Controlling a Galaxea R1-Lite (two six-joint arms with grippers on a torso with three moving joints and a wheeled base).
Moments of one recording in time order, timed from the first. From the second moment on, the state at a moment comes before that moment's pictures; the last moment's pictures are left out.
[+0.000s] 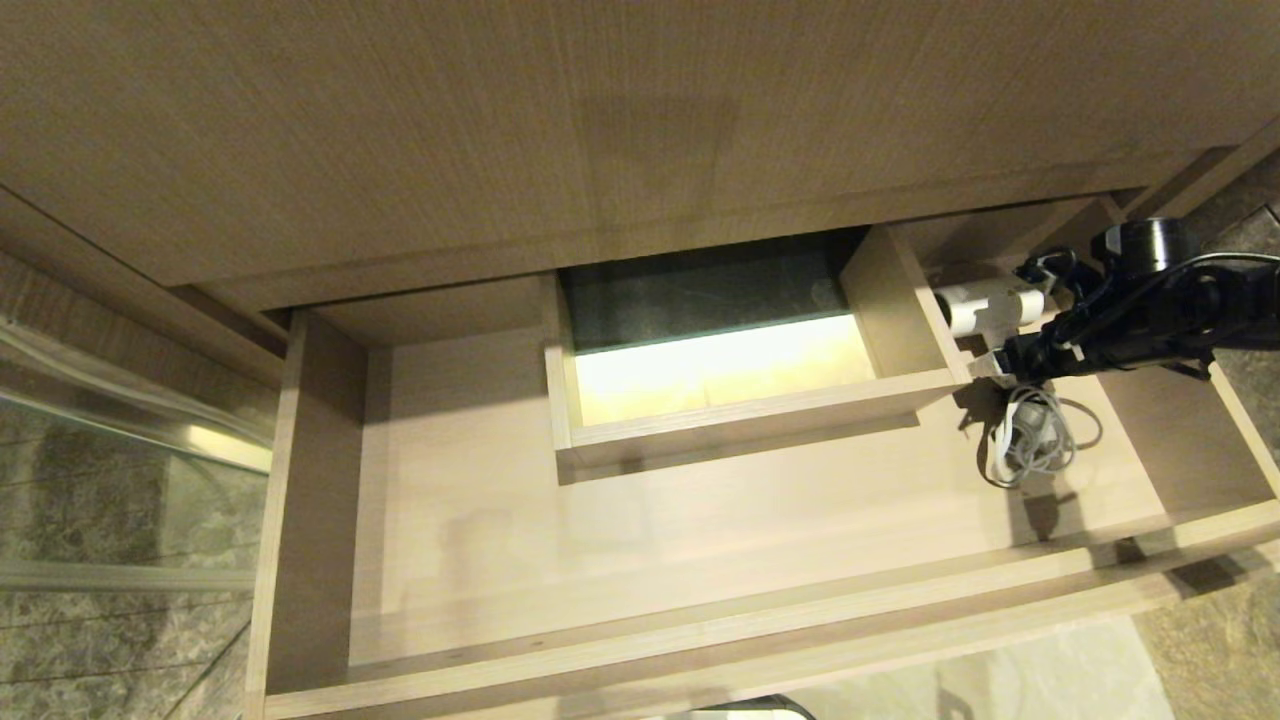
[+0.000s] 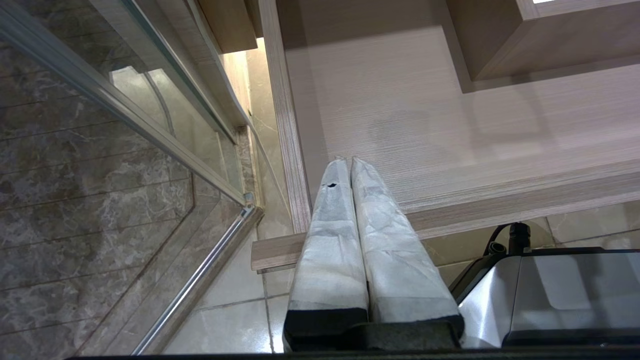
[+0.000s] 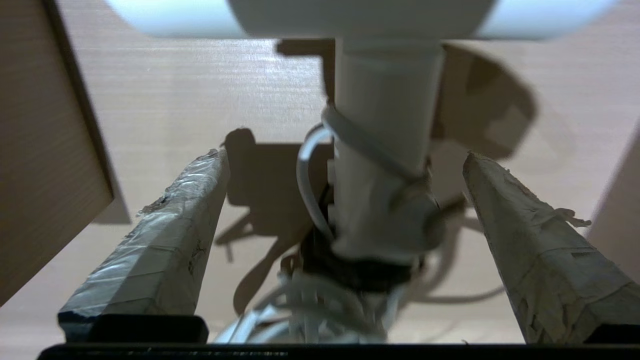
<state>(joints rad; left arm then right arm) 0.00 0.00 0.00 0.00 0.00 0.00 -0.20 2.13 -1.60 0.13 0.16 -0.29</state>
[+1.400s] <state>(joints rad) 0.00 0.00 0.00 0.00 0.00 0.00 -0.21 2.04 -1.63 0.22 0.15 -0.40</state>
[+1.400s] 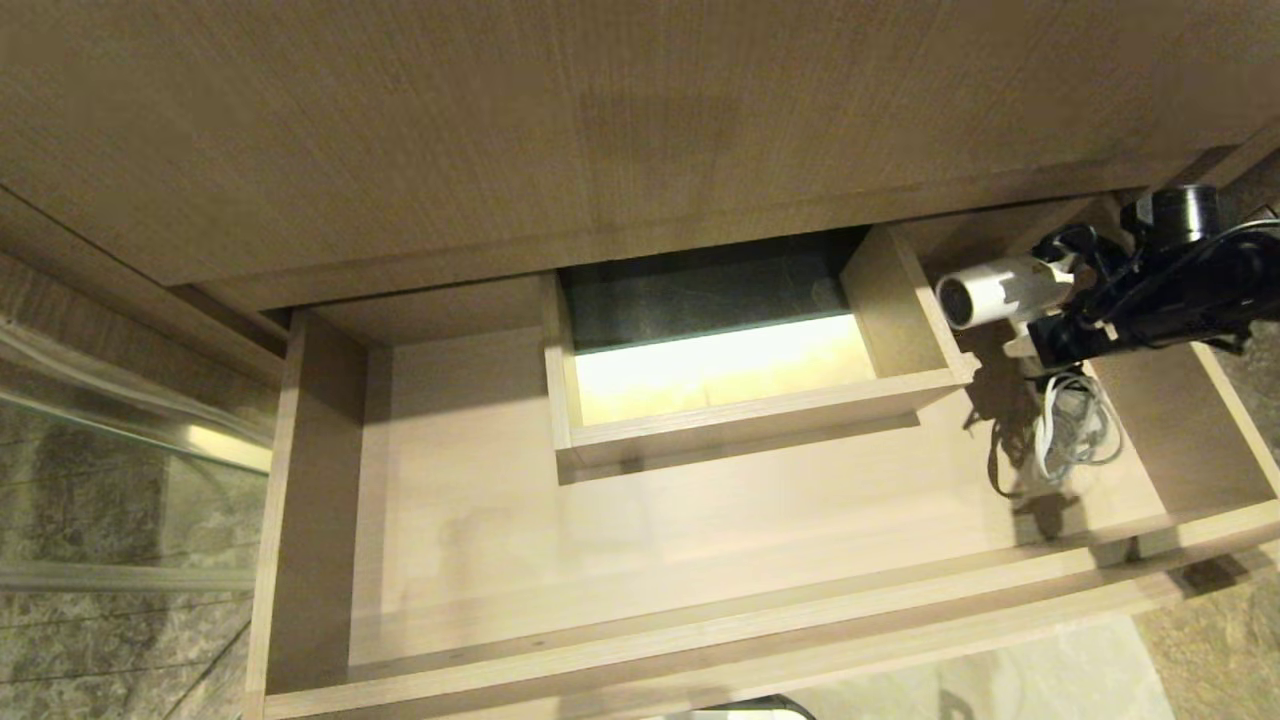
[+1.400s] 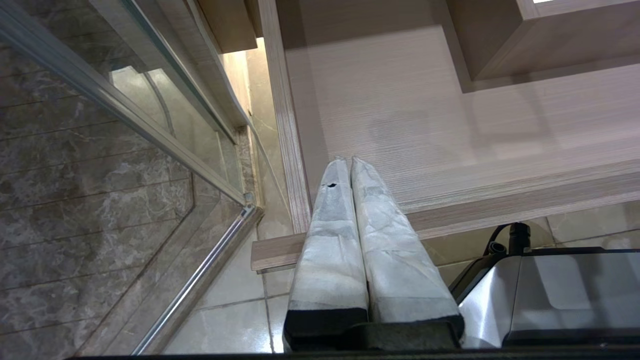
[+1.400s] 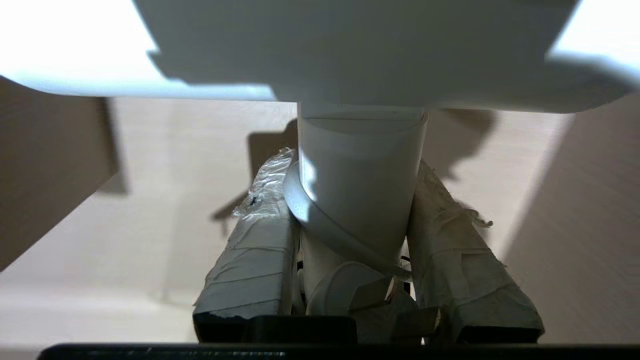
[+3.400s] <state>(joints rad) 0.00 0.00 0.00 0.00 0.00 0.00 -0.13 0.59 -0.78 0.13 0.13 -0.40</state>
